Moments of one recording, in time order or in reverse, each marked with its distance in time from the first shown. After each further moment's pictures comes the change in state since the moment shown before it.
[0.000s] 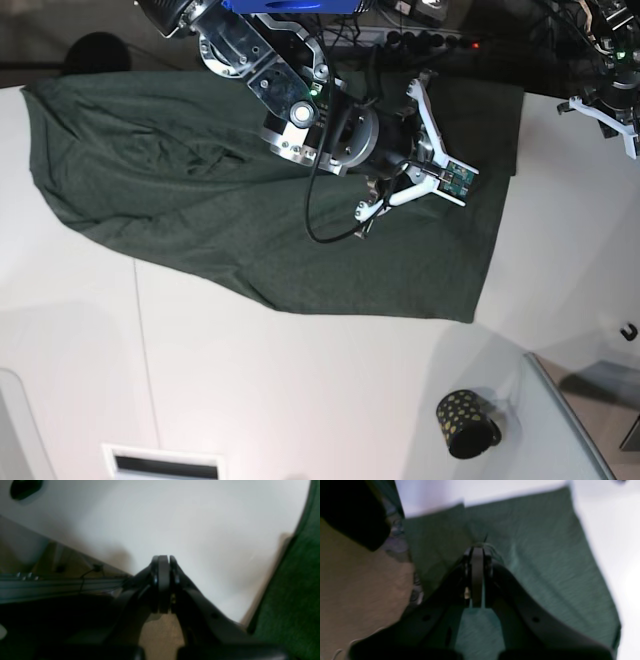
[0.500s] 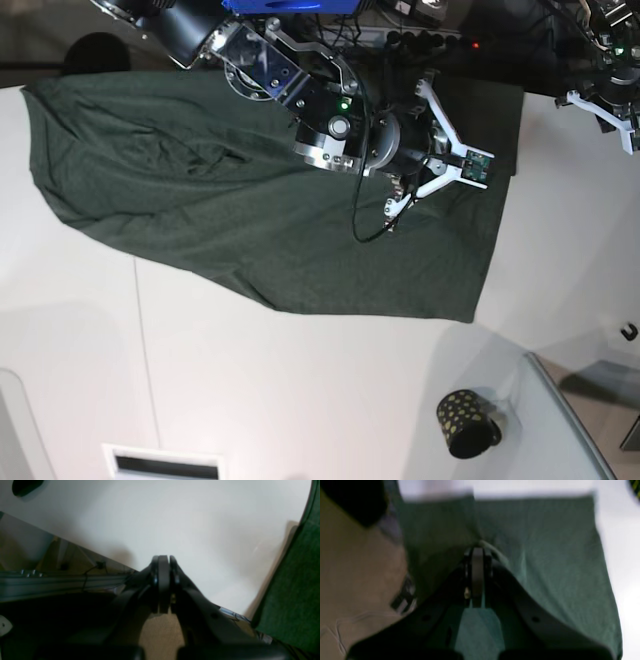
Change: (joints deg) left arm 1.3 0.2 0.0 0.0 0.3 -0.2 -0.3; right arm 5.1 0.7 -7.0 -9.5 -0.3 0.0 5.5
